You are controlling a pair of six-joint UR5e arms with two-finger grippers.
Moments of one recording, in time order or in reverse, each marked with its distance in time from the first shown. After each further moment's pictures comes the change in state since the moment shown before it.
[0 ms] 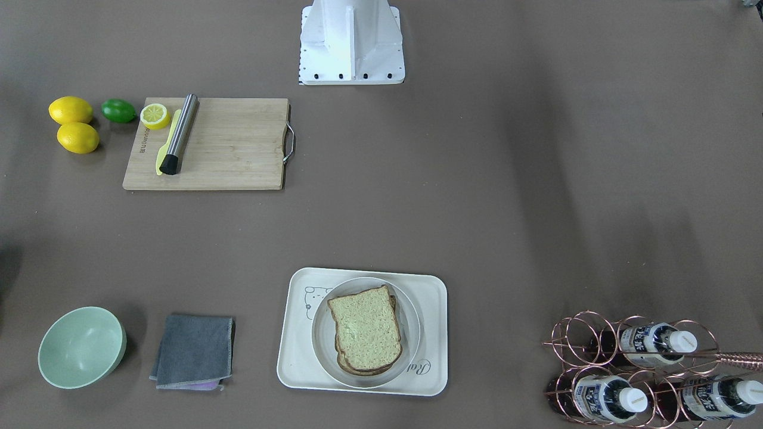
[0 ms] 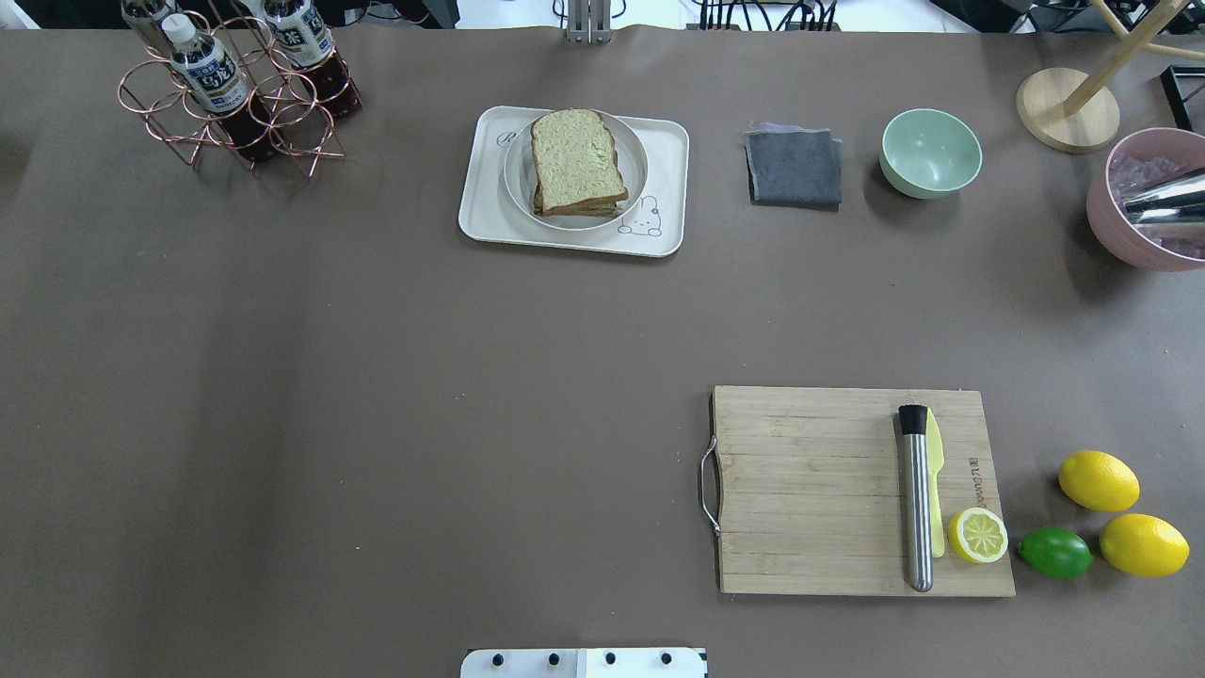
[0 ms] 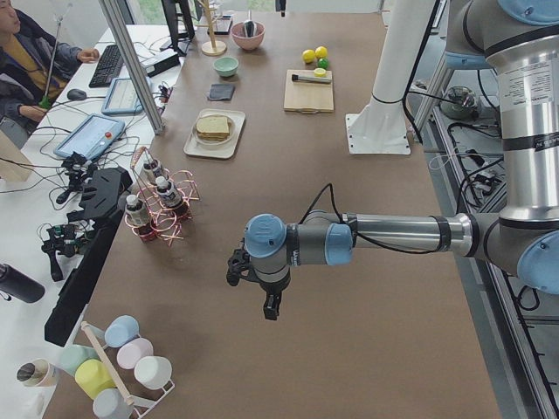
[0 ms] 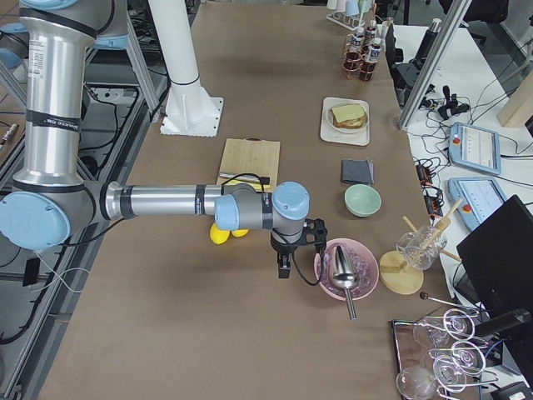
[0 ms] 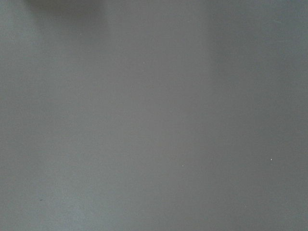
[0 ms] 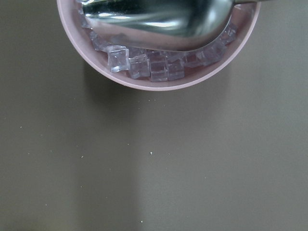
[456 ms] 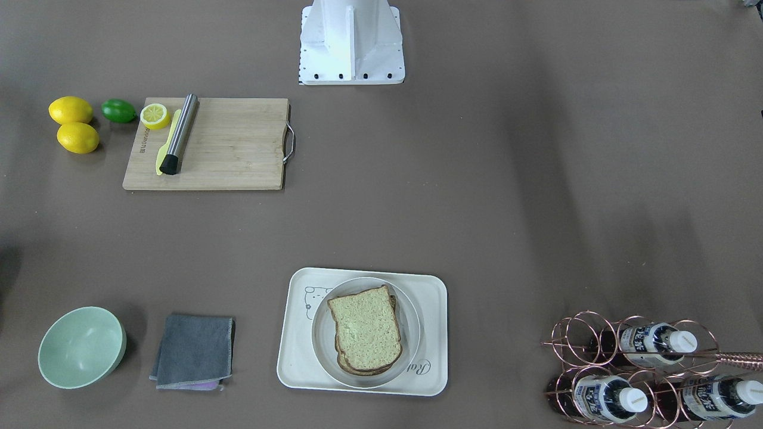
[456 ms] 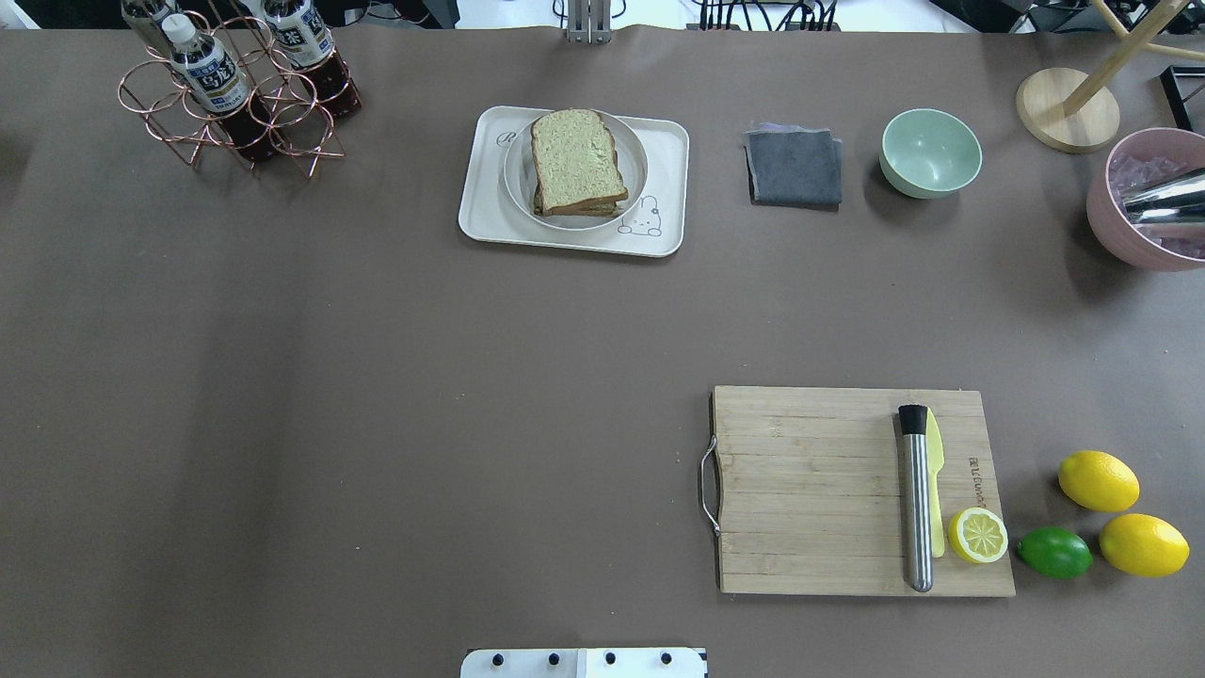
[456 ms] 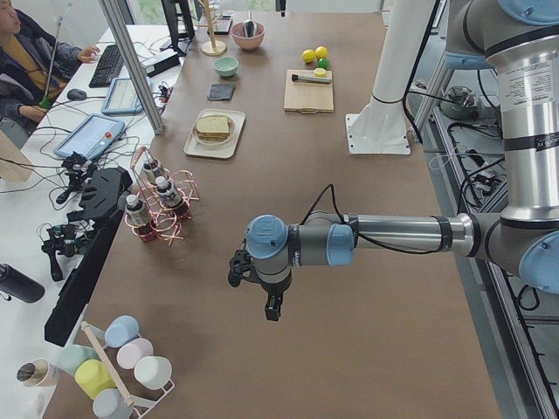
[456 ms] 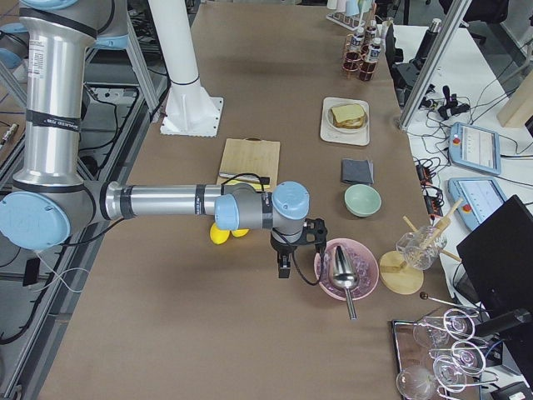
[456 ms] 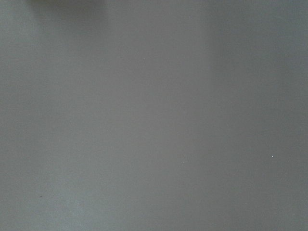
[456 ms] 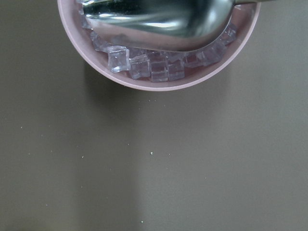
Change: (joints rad) left arm 0.000 0.005 -0.002 0.000 0.000 0.003; right arm 0.000 0.000 0.000 0.000 0.001 0.002
